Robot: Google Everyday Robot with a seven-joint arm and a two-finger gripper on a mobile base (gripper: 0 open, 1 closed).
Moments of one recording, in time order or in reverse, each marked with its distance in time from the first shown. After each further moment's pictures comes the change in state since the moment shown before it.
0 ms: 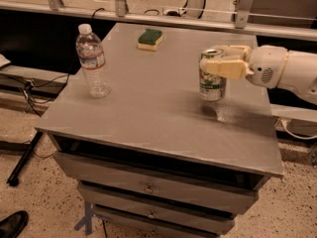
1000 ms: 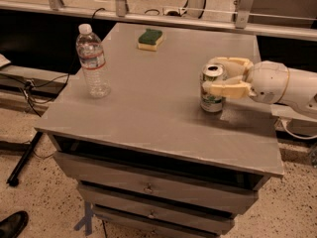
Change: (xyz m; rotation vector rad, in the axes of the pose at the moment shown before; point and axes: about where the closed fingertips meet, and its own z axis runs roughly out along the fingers) arm 0.029 0.022 -0.014 -0.162 -0.103 -0.287
